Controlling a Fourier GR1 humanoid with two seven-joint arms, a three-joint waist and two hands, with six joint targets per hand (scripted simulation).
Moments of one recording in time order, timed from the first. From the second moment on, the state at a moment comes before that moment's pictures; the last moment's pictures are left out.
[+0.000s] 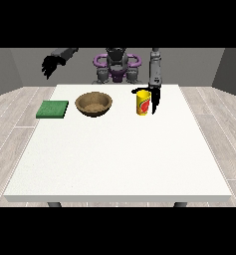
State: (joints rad) left arm -0.45 0.11 0.20 -0.89 0.03 0.04 -0.53; right arm -0.16 -0.21 -0.24 -1.63 -0.27 0.18 -0.03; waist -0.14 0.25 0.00
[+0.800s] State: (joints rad) left arm -0.54 0.14 0.20 -0.66 -0.11 0.30 -0.62; right arm -0.20 -0.34 -0.35 -1.62 -0.43 0.27 0.09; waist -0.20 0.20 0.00
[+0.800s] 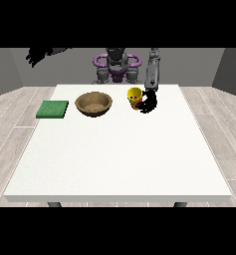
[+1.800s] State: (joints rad) left arm -0.83 0.03 -0.35 -0.50 -0.90 0.59 0.17; right arm -0.16 -0.40 -0.41 -1.23 -0.42 0.38 0.02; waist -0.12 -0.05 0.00
